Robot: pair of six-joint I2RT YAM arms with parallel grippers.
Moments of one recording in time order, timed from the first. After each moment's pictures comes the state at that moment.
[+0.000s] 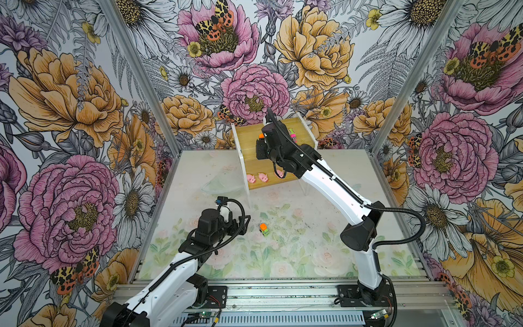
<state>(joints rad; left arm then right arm) -0.36 0.84 0.33 0.00 0.20 -0.36 0.80 2.08 2.39 -0.80 0.35 0.38</state>
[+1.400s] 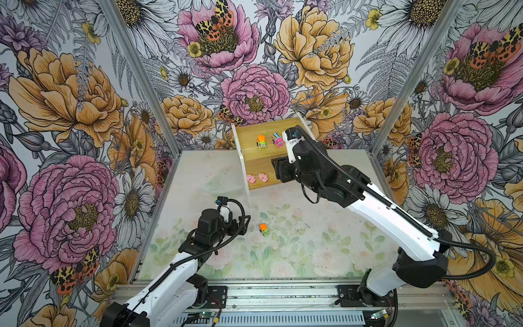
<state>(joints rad) -0.36 0.84 0.33 0.00 0.20 -0.36 0.90 1.47 1.76 -0.79 0.34 0.27</state>
